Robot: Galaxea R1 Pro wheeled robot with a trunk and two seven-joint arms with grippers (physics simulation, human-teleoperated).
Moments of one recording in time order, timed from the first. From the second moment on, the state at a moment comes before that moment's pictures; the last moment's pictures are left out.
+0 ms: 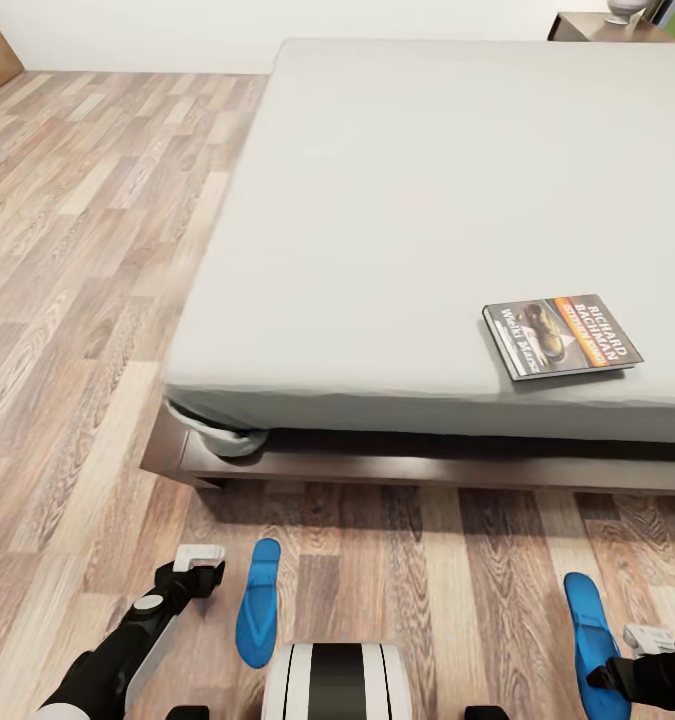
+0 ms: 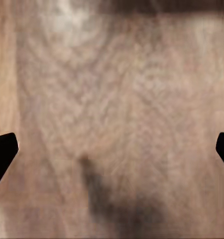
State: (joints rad) left arm -0.46 0.14 -0.16 -0.72 0.16 0.15 0.07; right arm -0.50 -0.64 0.48 -0.47 -0.60 0.61 0.44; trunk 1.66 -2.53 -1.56
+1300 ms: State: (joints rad) left arm -0.46 0.14 -0.16 -0.72 0.16 0.15 0.07; right arm -0.50 -0.64 0.48 -0.47 -0.60 0.61 0.44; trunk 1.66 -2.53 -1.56
